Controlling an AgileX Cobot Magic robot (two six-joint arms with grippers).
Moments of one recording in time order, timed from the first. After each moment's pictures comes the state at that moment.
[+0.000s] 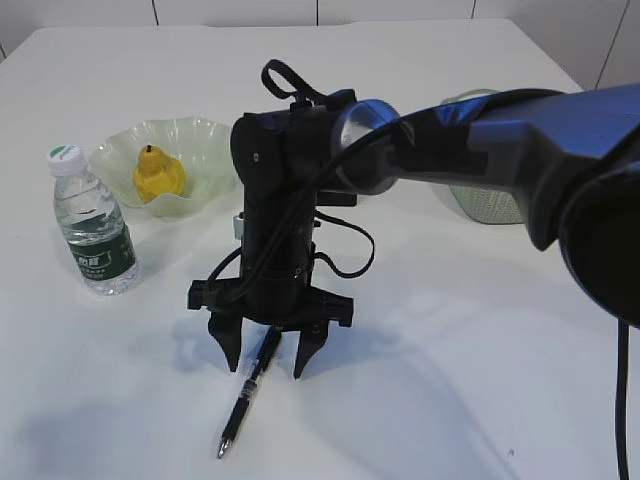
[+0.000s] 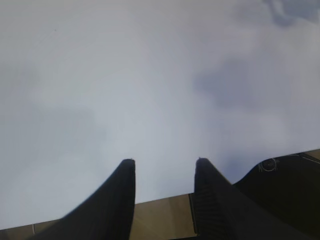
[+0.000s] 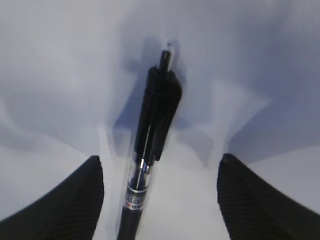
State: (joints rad) left arm -0.12 0.71 -0.80 0.07 1.25 -0.04; right arm 0.68 2.34 -1.87 0.22 1.21 0.70
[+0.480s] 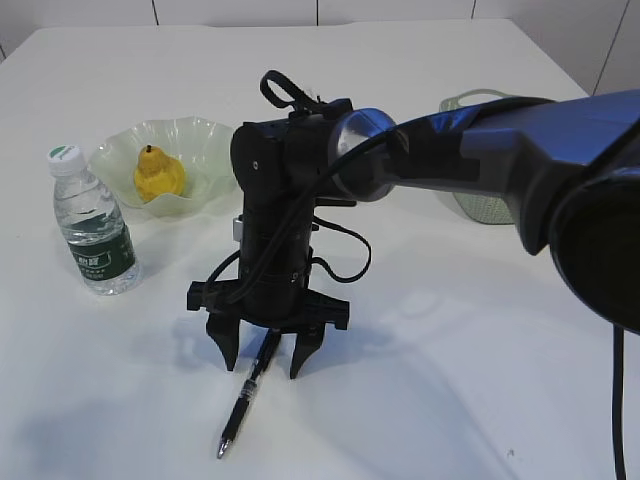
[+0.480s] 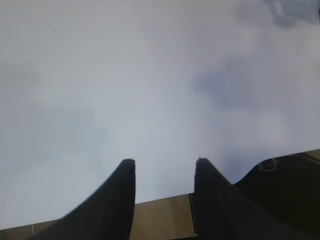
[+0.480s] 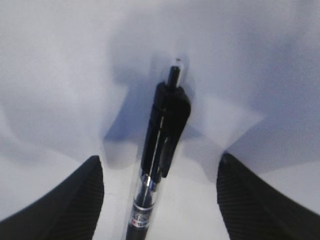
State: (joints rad) left arm -0.12 0.71 -0.80 0.07 1.25 -0.04; right arm 0.68 2.36 -1.87 0.24 1.18 0.71
